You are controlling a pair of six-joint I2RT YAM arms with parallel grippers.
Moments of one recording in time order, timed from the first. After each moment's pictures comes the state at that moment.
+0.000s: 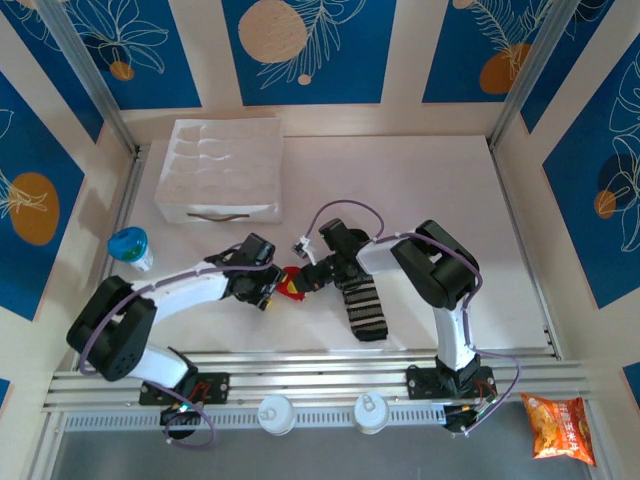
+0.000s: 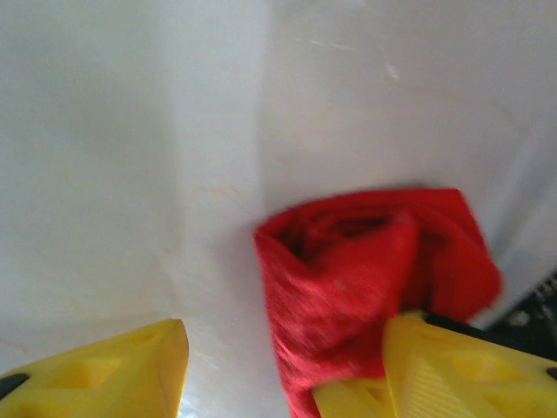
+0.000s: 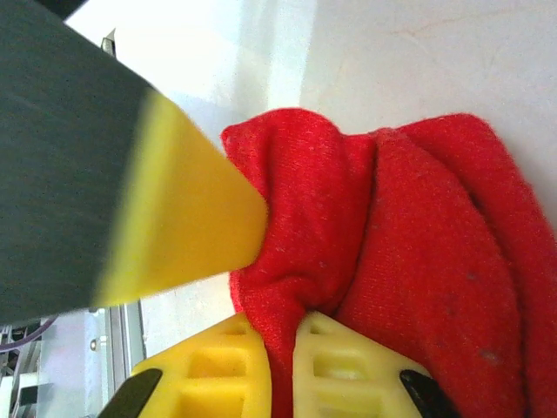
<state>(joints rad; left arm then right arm) -0.65 1.42 0.70 -0.37 0.11 -1.58 0.69 2.01 0.98 0.10 -0.89 0.29</state>
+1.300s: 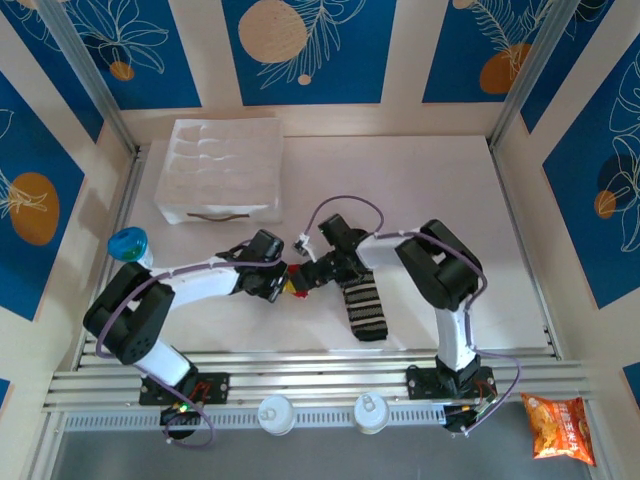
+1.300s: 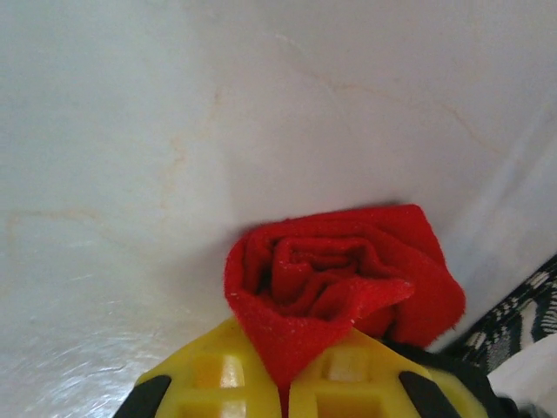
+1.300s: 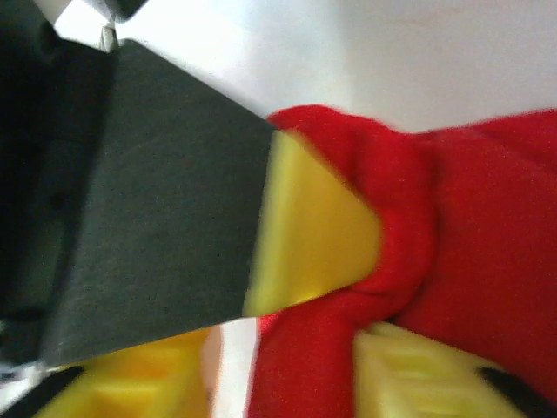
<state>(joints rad) -0.66 1.56 0.75 -0.26 0.13 -1.64 0.71 1.95 1.01 -0.05 -0.84 0.21</state>
